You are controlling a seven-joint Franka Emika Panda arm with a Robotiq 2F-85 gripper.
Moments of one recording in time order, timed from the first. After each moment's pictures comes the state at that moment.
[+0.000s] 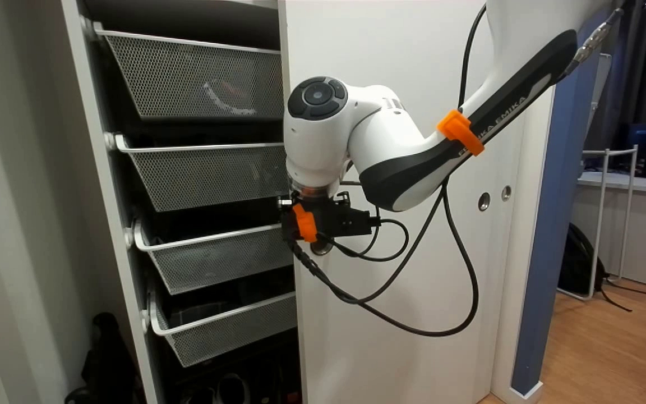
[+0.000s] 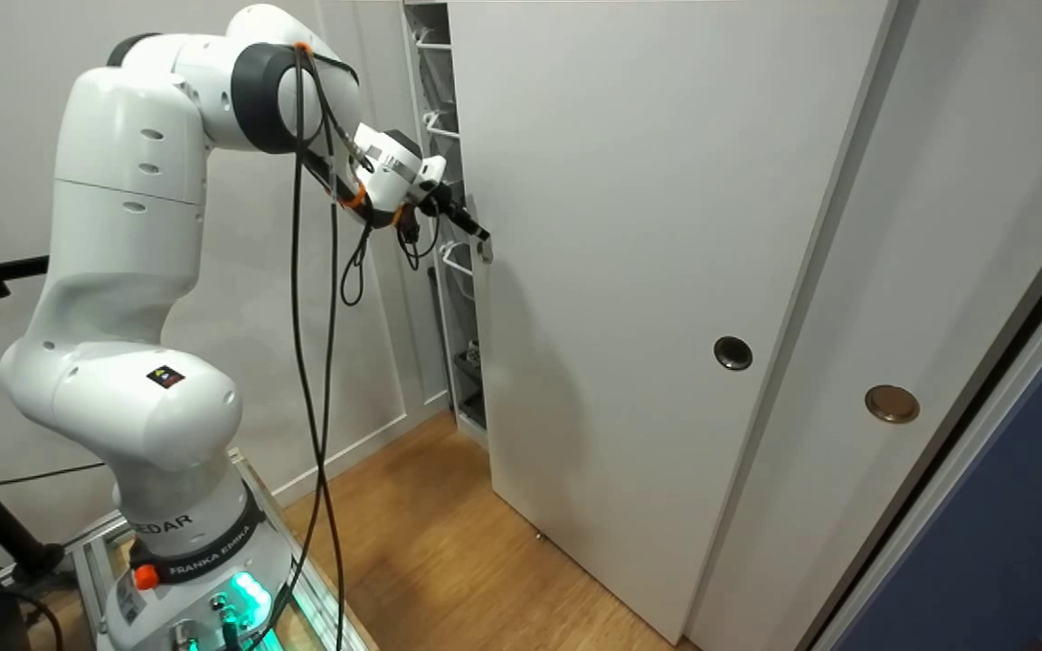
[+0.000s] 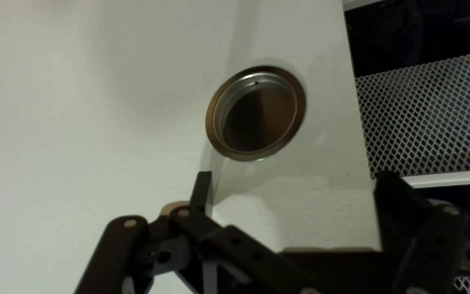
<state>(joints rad) 0.38 0.49 0.14 -1.71 -1.24 2.37 1.79</state>
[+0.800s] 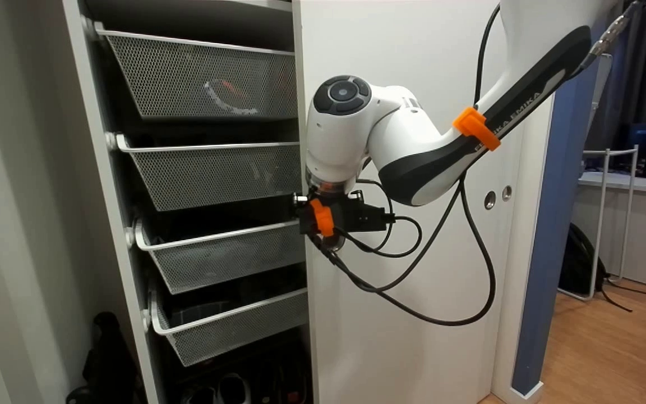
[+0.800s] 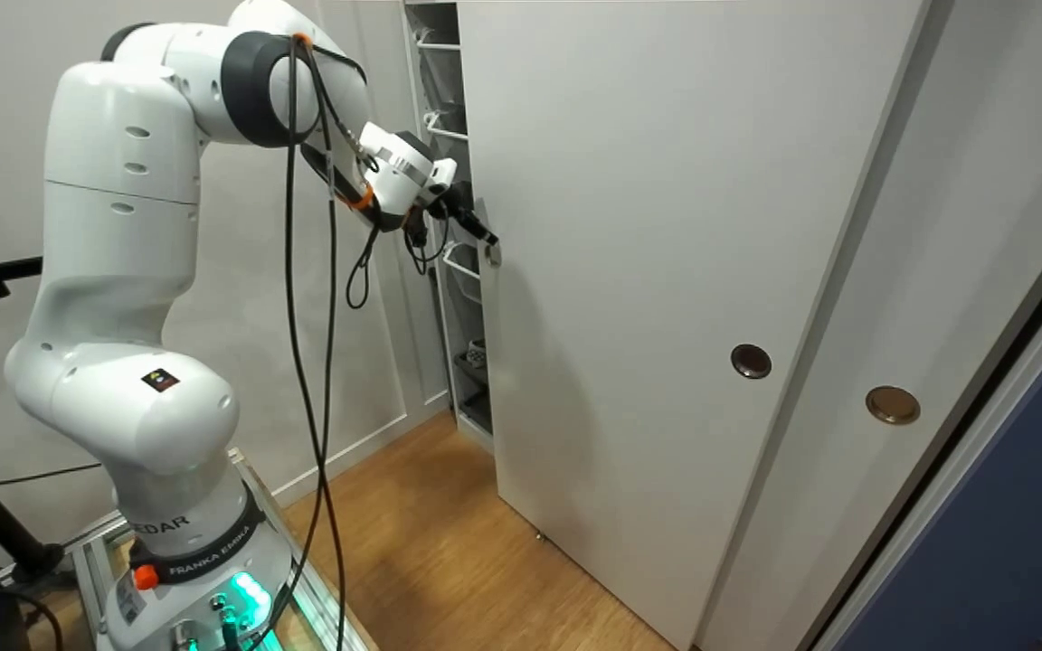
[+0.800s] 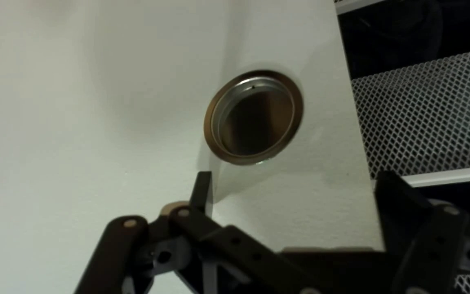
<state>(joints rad) 0.33 0.44 0.13 -1.79 -1.24 2.45 1.80</state>
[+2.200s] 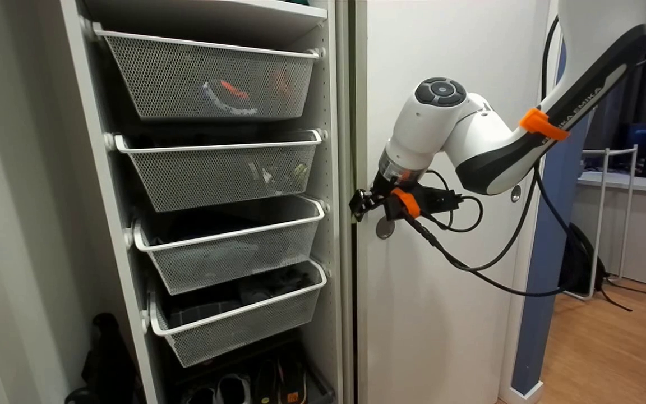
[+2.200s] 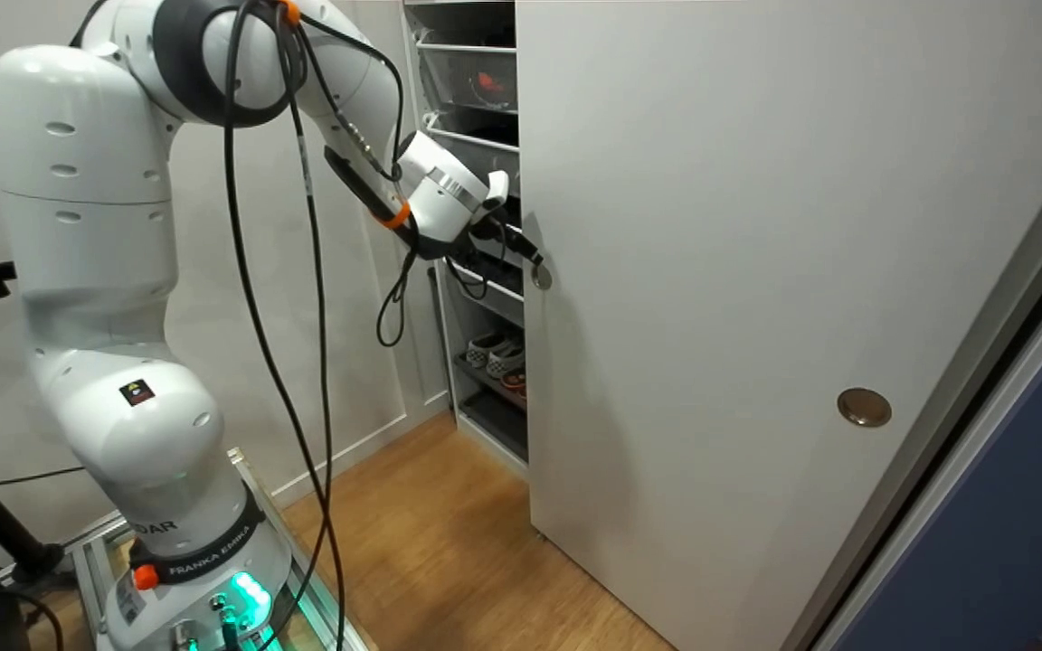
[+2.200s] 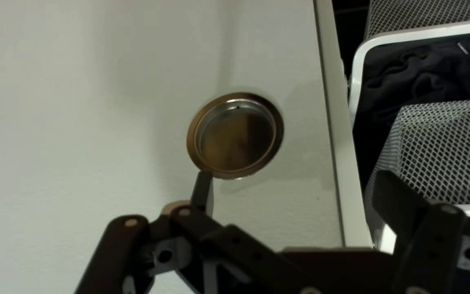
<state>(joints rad) 0.14 0.29 0.02 -2.04 -1.29 2.81 1.53</state>
